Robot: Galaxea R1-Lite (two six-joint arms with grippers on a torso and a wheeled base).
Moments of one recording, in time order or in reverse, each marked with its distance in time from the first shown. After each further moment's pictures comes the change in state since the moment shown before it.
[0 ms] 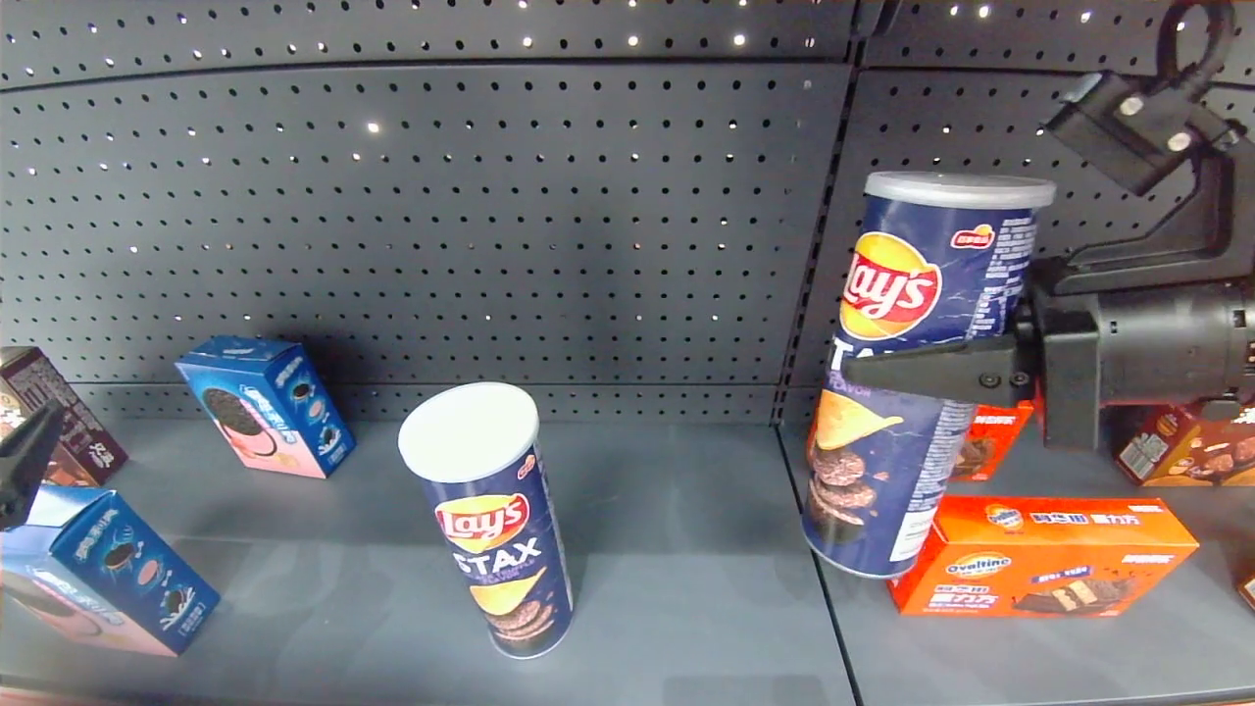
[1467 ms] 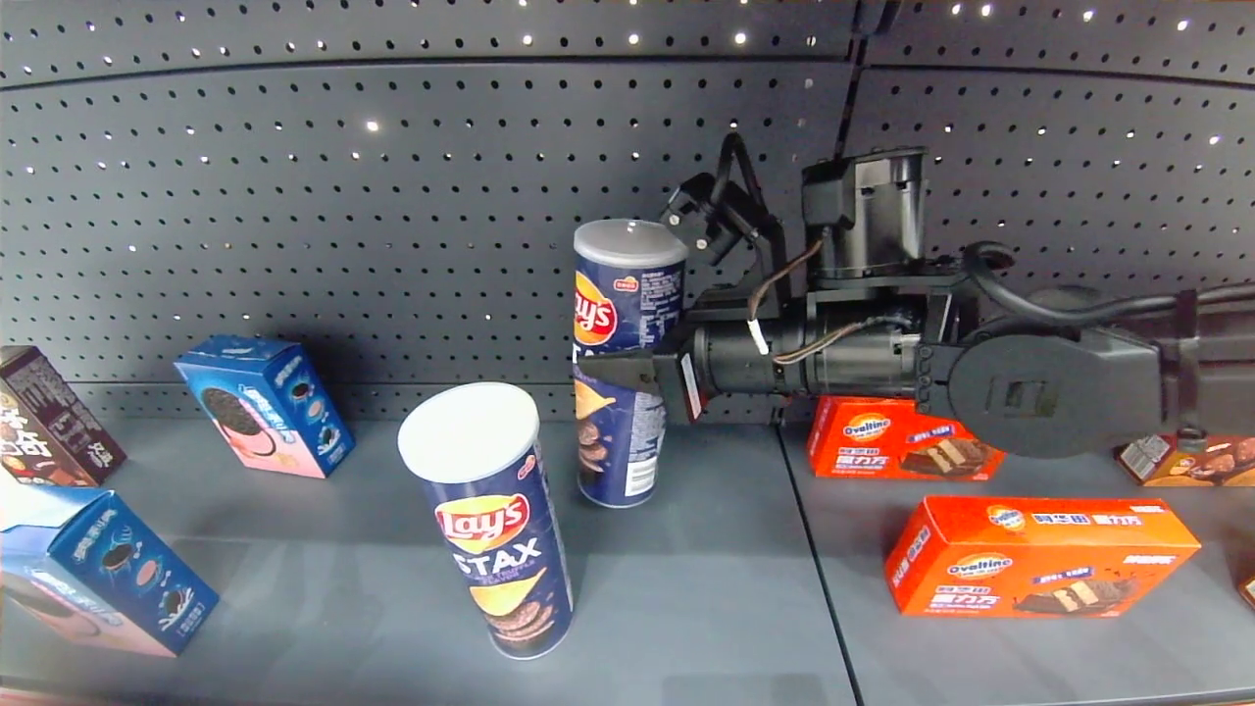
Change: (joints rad) left arm 0.000 -0.077 -0.001 -0.010 0.003 0.076; right arm 0.164 0.501 -0.243 -0.401 -0.046 0.000
